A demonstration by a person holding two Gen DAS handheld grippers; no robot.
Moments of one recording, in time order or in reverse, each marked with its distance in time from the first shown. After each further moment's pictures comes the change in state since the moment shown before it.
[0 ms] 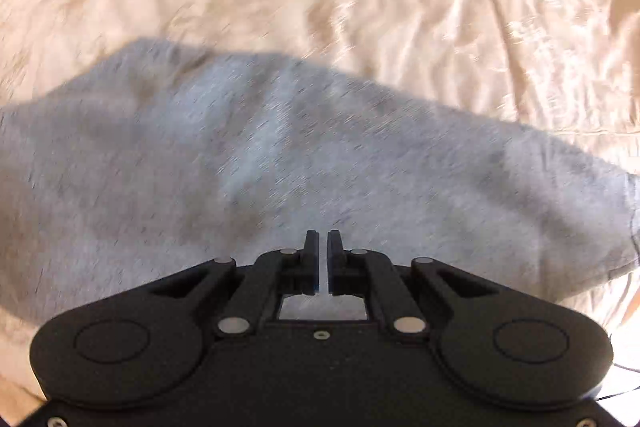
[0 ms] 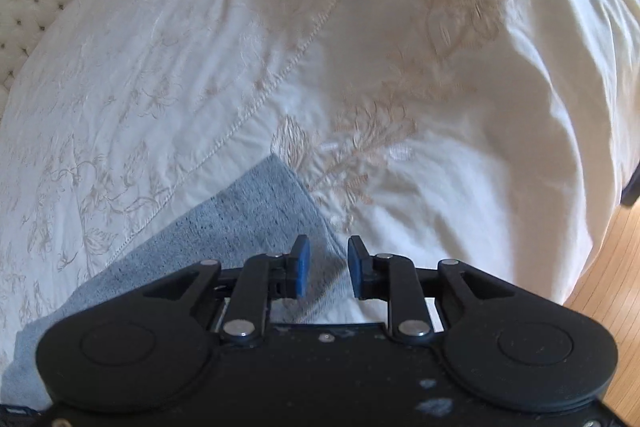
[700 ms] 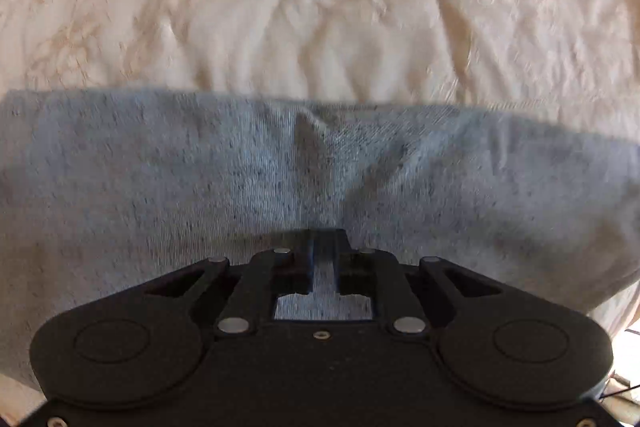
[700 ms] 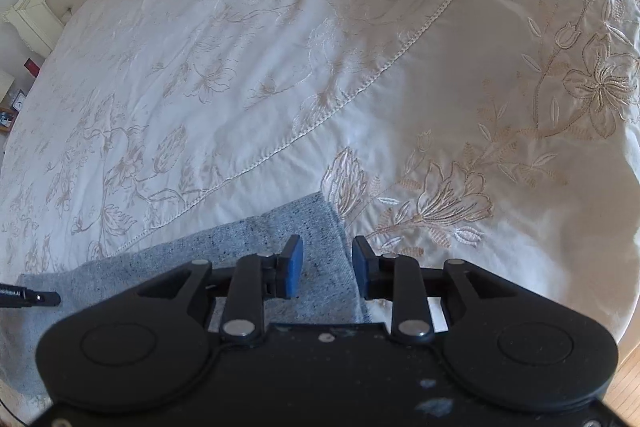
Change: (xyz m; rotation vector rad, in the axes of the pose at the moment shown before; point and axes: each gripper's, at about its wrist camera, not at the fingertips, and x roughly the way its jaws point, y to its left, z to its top) left arm 0.085 -0.082 0.022 0.098 0.112 0.048; right arm 0.049 -0.004 0.045 -0.132 0.092 0.163
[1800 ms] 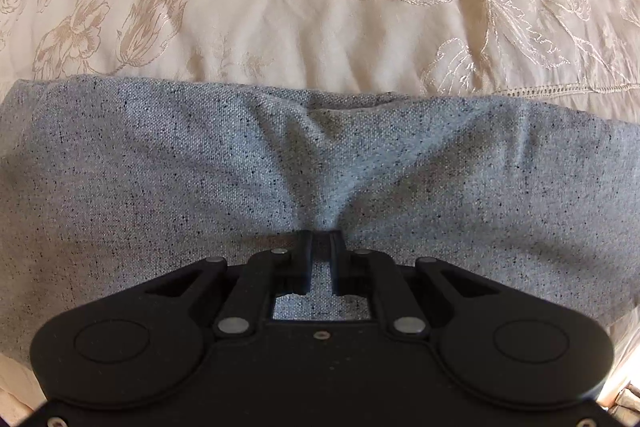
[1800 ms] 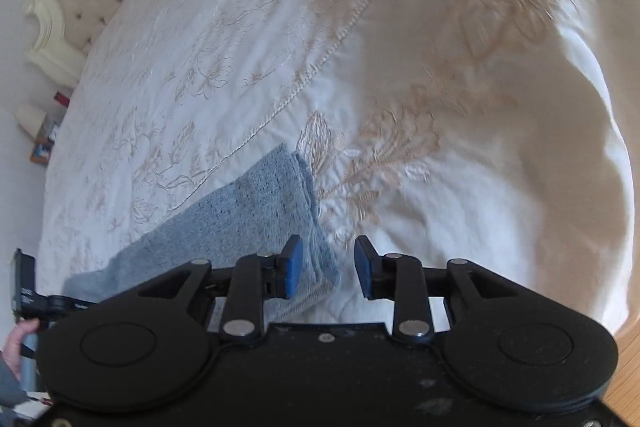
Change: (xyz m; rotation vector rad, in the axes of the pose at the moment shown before) left arm 0.010 -0.046 0.012 -0.017 0.005 0.091; right arm -0.039 -0.059 -0.057 0.217 0.025 0.184
